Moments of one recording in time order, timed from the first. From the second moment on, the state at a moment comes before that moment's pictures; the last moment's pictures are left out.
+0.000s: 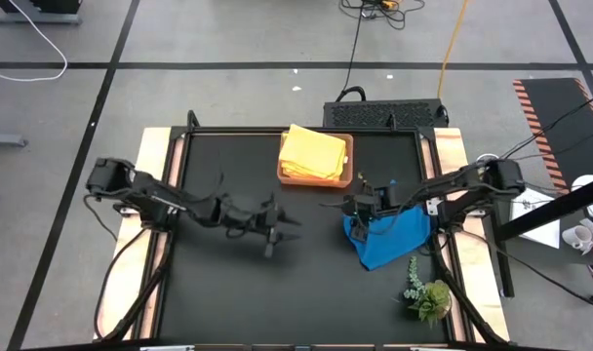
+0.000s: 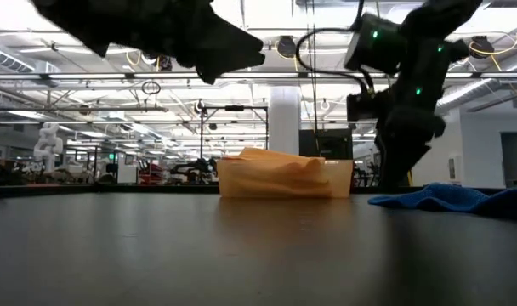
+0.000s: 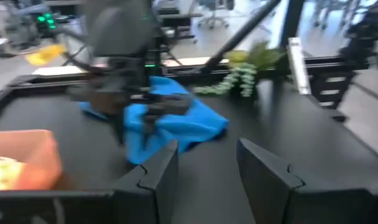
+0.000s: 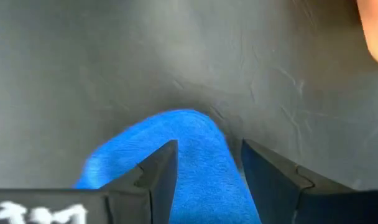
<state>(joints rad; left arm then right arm) -0.14 1.51 0.70 0.60 0.00 0.02 0.00 1.48 0.71 -0.47 0.11 0.31</state>
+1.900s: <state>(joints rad) -0.04 1.90 0.89 0.70 -0.13 -0.51 0.07 1.43 0.70 0.02 0.22 0.05</state>
